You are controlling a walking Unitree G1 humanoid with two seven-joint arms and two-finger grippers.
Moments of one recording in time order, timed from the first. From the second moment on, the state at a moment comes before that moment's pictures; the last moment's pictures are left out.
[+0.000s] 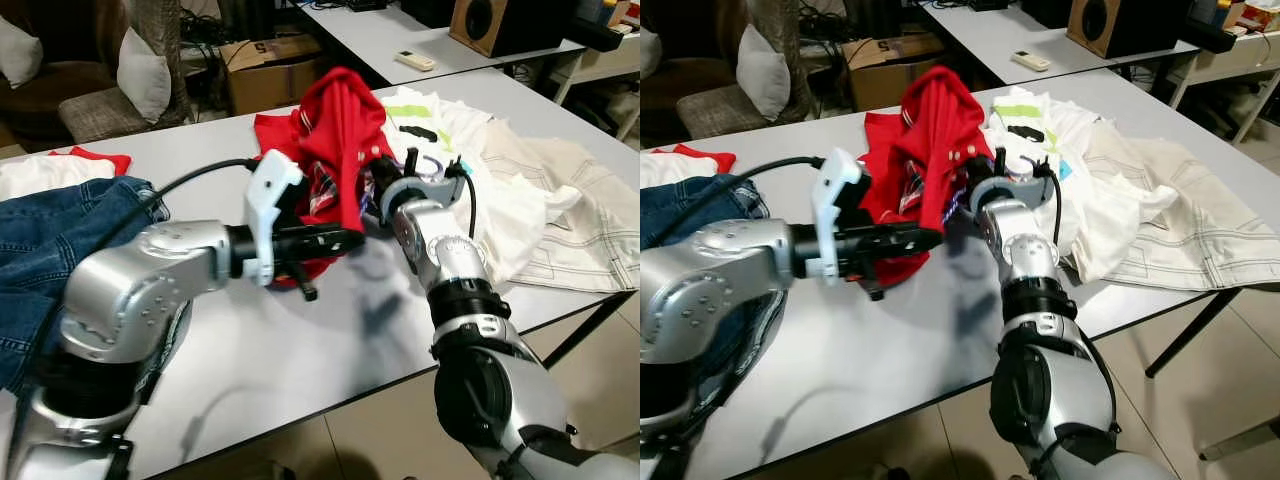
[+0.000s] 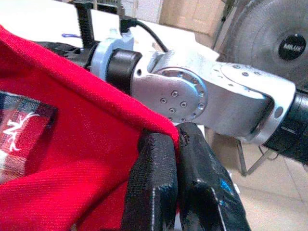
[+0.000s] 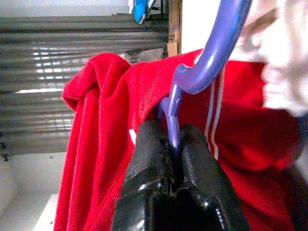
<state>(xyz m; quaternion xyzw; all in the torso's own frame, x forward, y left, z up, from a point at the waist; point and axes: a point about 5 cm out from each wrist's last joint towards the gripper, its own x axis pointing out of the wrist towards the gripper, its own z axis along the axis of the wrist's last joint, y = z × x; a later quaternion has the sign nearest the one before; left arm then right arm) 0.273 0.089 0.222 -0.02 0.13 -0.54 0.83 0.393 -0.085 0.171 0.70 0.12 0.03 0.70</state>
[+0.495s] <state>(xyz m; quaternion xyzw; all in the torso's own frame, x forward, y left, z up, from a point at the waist) 0.285 0.061 0.206 -0.02 0.11 -0.48 0.87 0.393 -0.095 0.208 0.73 0.06 0.10 0.67</state>
